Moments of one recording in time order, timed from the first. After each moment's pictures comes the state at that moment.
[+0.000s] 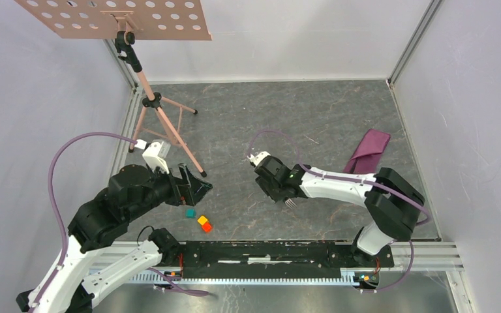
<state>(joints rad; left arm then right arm) -0.74 0.56 1.08 -0.99 -0.08 -0.61 0.98 1.62 0.95 -0.44 0.24 0.24</state>
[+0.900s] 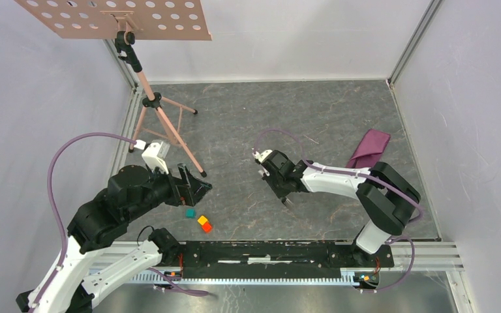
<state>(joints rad) -0.74 0.55 1.08 -0.99 -0.08 -0.61 0.88 1.65 0.91 -0.38 0.13 0.17</state>
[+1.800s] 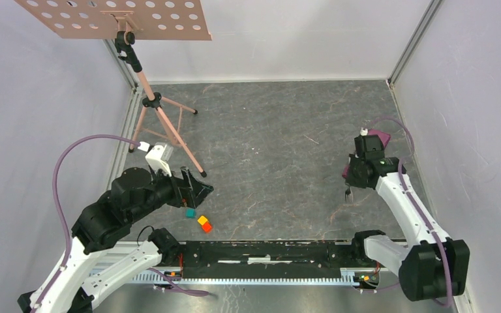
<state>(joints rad) -0.74 0.52 1.02 -0.95 -0.07 -0.57 0.16 1.06 0.77 -0.79 0.12 0.35</state>
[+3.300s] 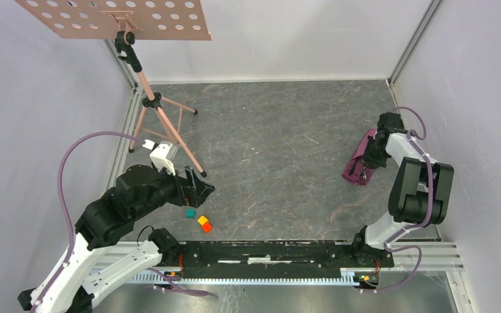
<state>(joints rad) -0.74 0.55 1.02 -0.95 -0.06 -0.52 -0.23 1.61 1.00 -0.62 0.02 0.17</state>
